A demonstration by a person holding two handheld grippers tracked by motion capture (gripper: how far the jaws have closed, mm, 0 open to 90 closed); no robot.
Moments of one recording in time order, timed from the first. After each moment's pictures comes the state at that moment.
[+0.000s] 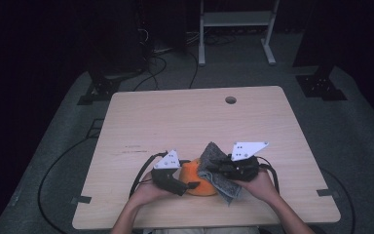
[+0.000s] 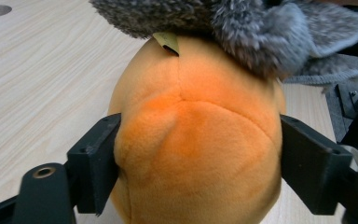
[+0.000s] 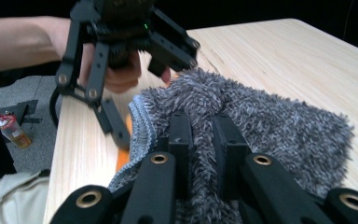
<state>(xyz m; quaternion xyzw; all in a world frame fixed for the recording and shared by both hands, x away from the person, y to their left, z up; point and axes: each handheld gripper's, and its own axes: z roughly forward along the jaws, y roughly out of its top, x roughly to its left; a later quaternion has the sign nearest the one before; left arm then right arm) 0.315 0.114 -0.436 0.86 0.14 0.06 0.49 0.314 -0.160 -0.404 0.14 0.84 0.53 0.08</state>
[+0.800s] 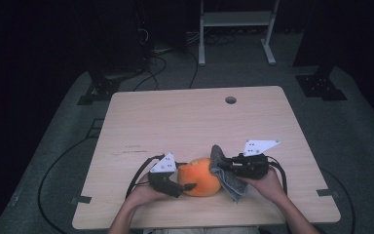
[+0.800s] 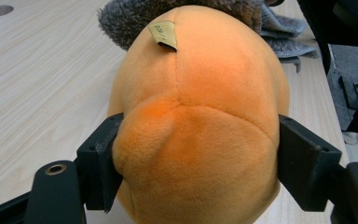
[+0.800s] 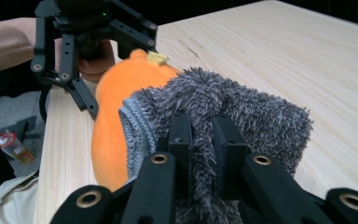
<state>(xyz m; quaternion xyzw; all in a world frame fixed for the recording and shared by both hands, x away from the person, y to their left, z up) 0.312 0.124 -0.443 0.86 0.13 0.07 0.49 0.325 -0.191 -0.422 0.20 0.82 0.53 0.06</state>
